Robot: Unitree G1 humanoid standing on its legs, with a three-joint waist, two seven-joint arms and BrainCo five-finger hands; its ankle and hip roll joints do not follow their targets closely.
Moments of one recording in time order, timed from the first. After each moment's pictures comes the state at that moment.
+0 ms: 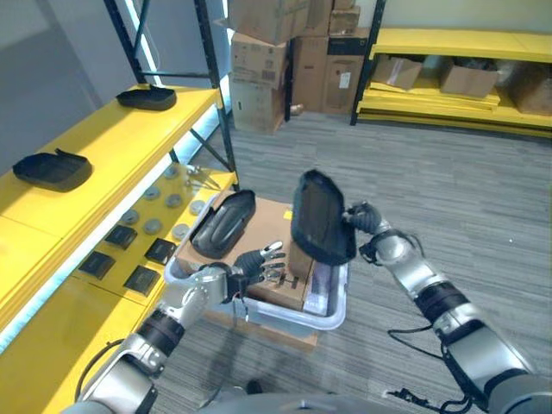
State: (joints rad) left arm -0.38 0.27 -0.49 0.31 -0.83 0.50 -0.18; right arm -0.53 -0.56 0.56 0.57 -0.04 0.13 -0.16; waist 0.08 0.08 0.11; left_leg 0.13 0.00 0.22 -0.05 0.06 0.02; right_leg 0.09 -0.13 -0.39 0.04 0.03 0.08
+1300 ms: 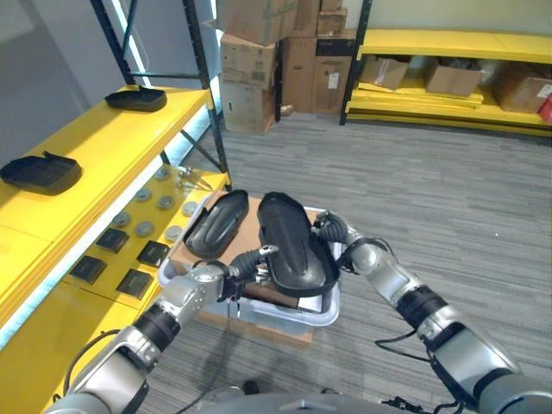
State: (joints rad) left arm -0.40 0.34 -0.60 0.34 -0.73 0.43 -0.21; right arm -0.53 -0.52 0.62 0.53 -0.12 0.07 -0.12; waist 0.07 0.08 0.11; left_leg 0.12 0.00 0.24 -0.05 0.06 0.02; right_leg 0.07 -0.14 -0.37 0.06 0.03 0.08
